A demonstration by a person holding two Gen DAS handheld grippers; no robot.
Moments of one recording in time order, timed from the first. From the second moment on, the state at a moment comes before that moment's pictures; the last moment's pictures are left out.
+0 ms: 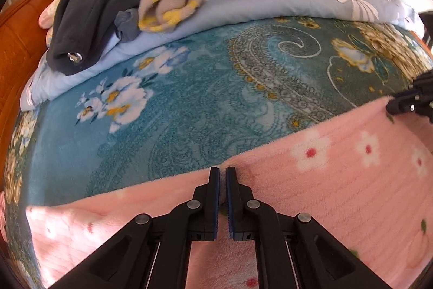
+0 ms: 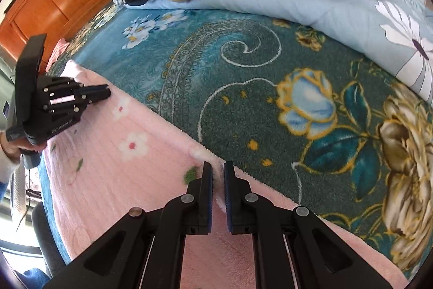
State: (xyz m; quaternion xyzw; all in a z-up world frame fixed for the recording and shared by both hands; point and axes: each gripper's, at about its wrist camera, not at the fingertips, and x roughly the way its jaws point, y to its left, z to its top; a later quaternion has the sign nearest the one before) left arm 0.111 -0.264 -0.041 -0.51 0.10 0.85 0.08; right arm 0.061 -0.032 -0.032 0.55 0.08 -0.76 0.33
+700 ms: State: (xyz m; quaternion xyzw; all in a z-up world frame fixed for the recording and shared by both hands) left arm 0.230 -0.178 0.013 -0.49 -0.08 0.86 0.10; right arm 0.160 0.232 0.036 0.48 -0.18 -0.85 0.11
